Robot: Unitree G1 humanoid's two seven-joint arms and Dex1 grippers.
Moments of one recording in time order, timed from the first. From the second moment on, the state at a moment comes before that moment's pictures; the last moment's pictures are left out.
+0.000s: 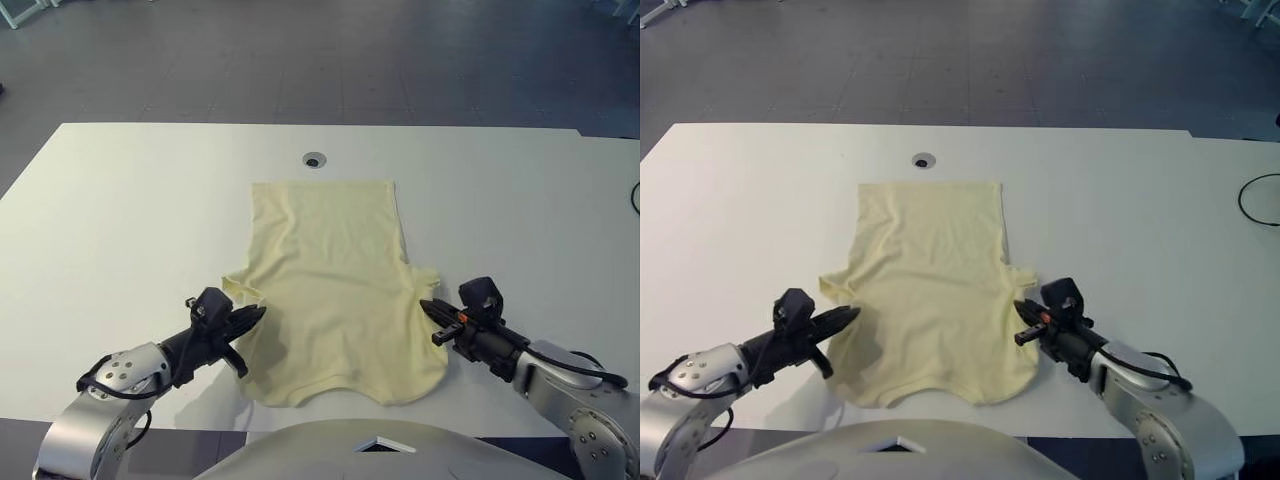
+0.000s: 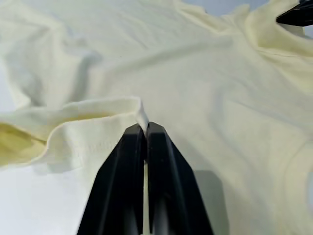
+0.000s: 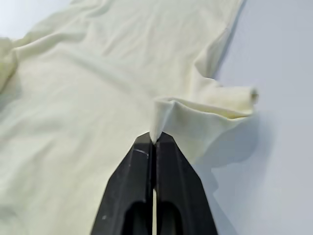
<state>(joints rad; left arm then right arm) 0.47 0.62 0.06 -0.71 -0.46 0.63 -0.62 0.35 -0.45 -0.16 -0.92 0.63 1.18 0.28</state>
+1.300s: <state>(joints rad) 0.40 0.70 0.15 -0.59 -0.30 0.19 -0.74 0.28 -0.61 -0.24 -1.01 0.72 1.09 0.34</state>
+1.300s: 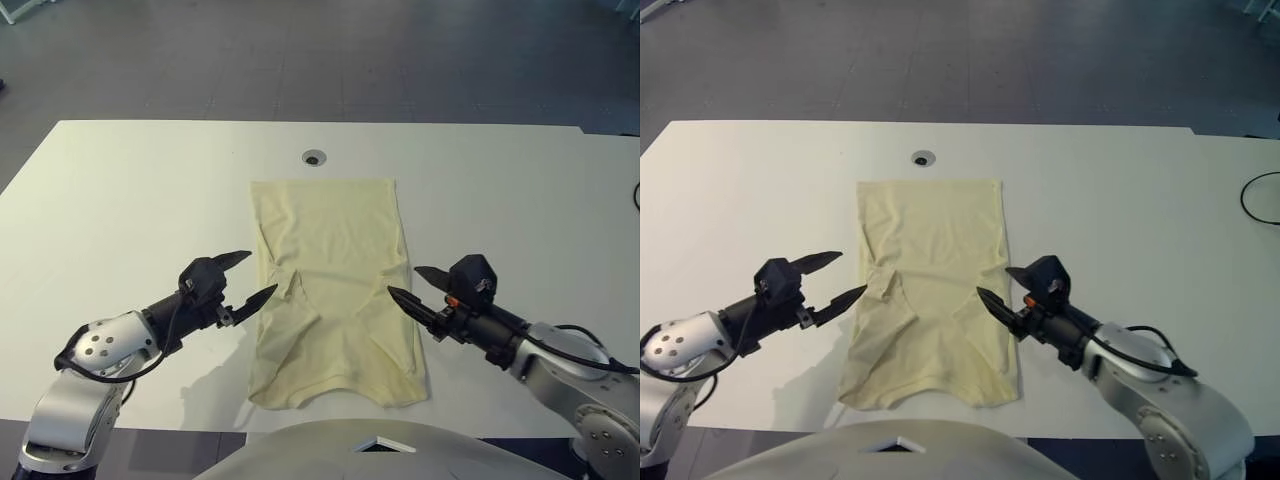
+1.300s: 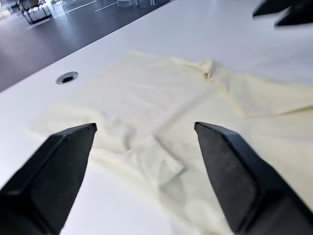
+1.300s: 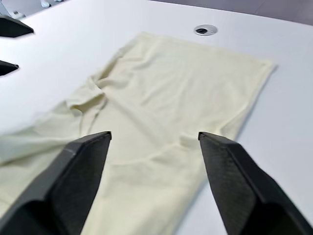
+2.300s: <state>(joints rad) 0.47 0.88 0.03 0.01 0.04 -1.02 -0.97 0.63 -0.94 -0.07 -0.59 -0.20 -0.22 0.90</state>
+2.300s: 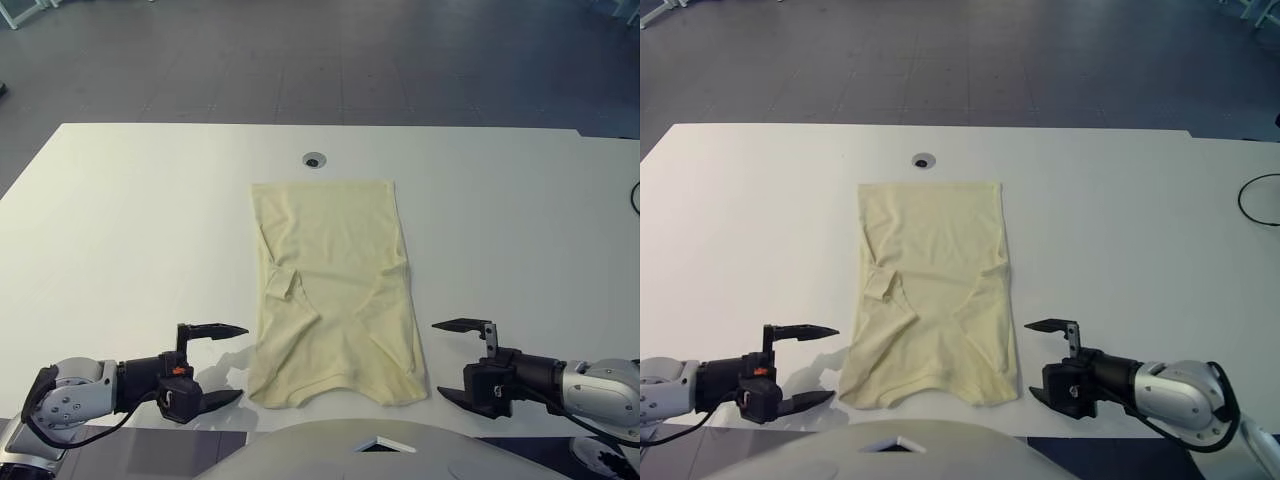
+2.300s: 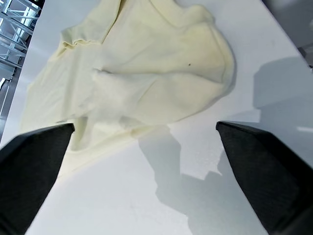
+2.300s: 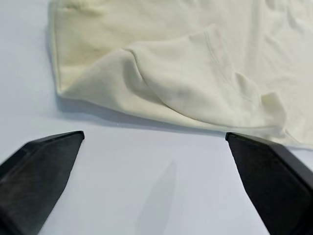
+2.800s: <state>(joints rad) 0.37 0.88 -0.09 0.10 0.14 -1.15 -0.80 0.57 -0.93 0.04 -0.55 -0.21 -0.29 0.86</state>
